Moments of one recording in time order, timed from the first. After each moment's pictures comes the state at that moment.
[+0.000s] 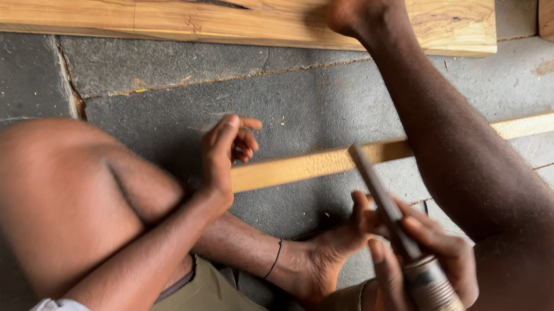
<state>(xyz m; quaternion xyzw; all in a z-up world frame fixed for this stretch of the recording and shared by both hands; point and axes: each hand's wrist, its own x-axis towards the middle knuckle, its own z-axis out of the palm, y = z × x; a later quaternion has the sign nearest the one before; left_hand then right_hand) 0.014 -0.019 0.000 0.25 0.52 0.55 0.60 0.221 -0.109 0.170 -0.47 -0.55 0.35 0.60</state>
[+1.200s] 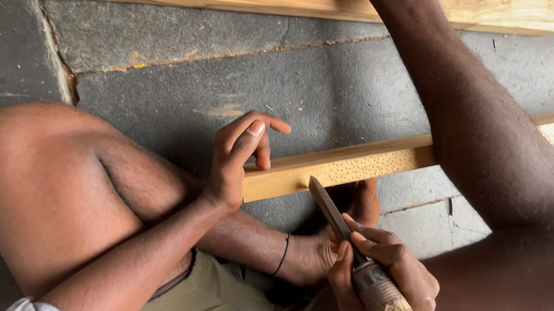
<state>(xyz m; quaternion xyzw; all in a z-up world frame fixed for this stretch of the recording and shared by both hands) 0.007 -0.027 0.015 0.43 0.46 0.54 0.56 0.202 -0.103 0.142 -0.60 -0.68 0.22 0.37</state>
